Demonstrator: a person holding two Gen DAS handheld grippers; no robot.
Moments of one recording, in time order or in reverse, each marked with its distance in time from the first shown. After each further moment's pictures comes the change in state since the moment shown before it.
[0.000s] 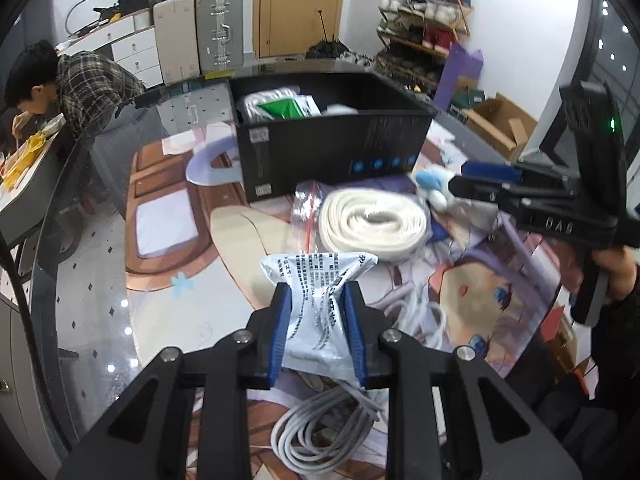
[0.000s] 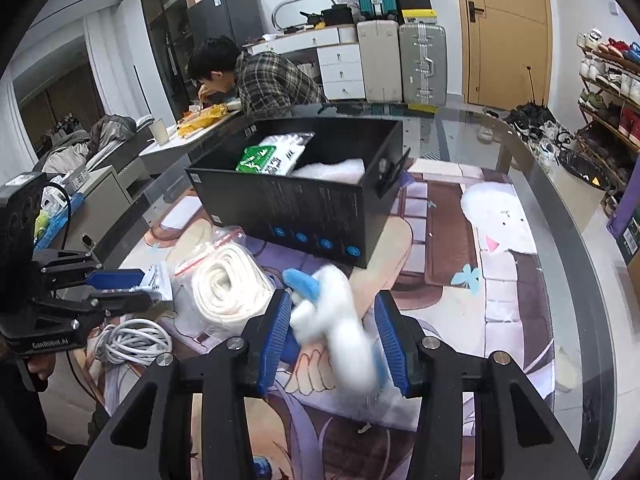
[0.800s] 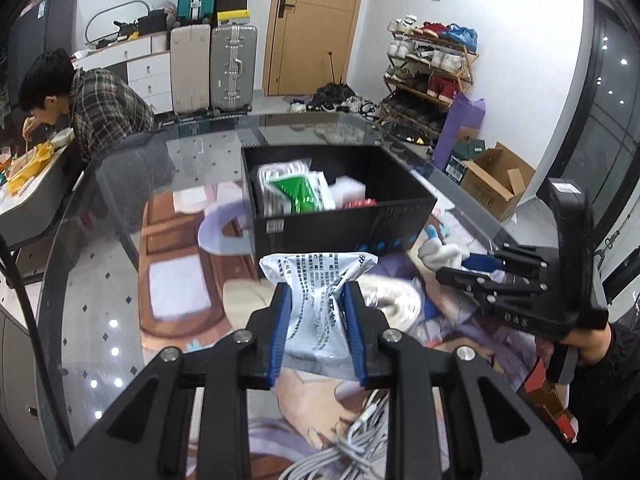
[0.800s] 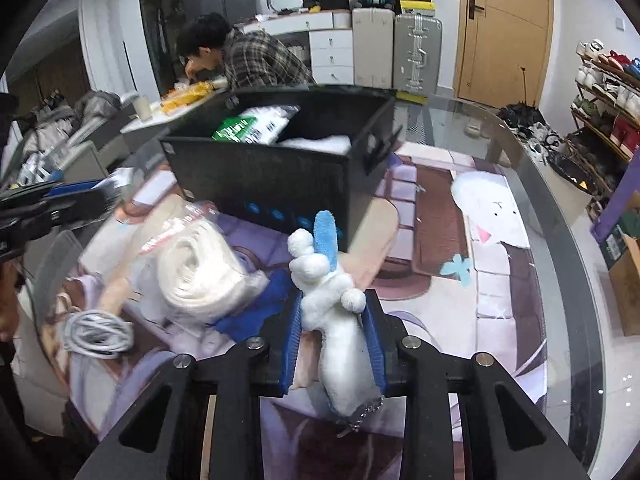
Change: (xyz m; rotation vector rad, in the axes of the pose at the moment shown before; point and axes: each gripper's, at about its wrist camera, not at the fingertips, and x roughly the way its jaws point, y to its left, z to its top) left arm -0.015 0.007 0.038 -0.056 -0.158 -0.019; right arm 0.011 0.002 -0.004 -0.035 0.041 -0.072
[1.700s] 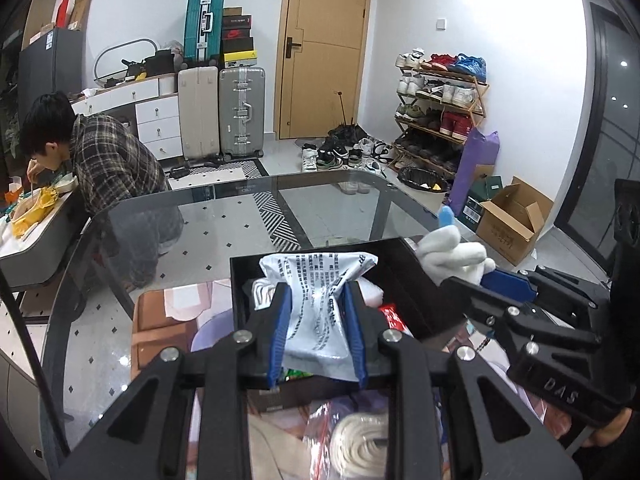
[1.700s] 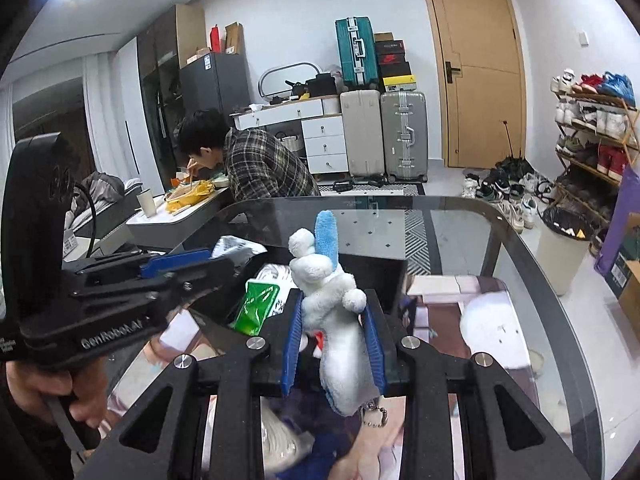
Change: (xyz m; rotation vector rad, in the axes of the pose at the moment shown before) left arm 0.049 -0.005 0.076 0.021 -0.148 0.067; right arm -0.021 0.014 0.085 0.072 -0.296 0.002
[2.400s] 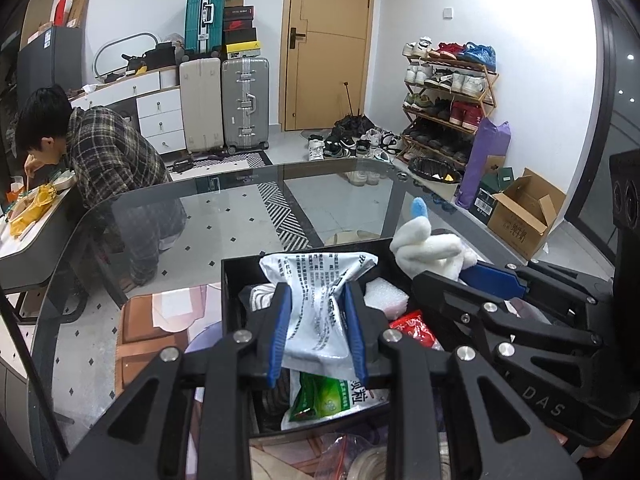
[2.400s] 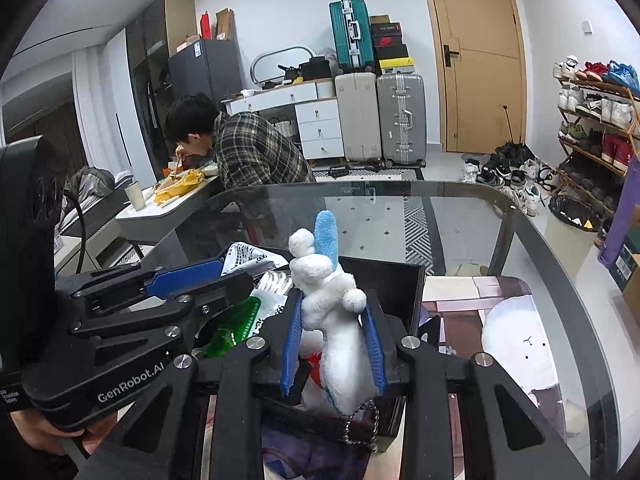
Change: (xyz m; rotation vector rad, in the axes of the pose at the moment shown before) left arm 0.048 0.004 0.000 0.009 0.031 0.030; right arm 0.061 -0.010 0.009 0.025 0.065 -0.014
